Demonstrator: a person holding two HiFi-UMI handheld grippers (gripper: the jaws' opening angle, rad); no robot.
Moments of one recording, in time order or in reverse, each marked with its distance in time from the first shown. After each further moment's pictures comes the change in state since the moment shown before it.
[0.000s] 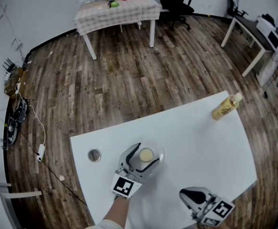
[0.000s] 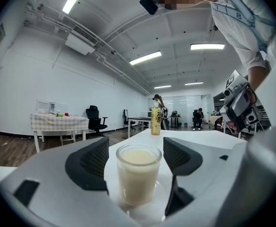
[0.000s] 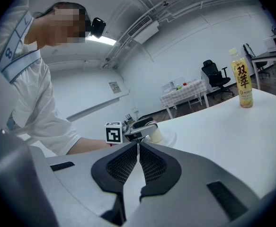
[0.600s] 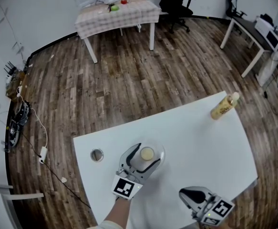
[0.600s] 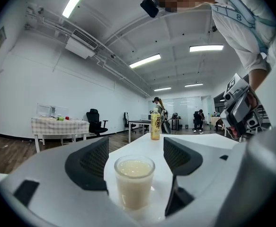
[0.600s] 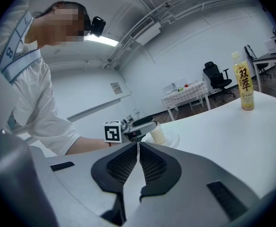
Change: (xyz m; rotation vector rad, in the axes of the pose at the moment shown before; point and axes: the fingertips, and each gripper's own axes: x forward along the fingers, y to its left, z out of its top) left arm -0.010 -0.006 0.018 0.011 -0.027 0.009; right arm -0.002 0.010 -0.002 -0.013 -0.012 0.008
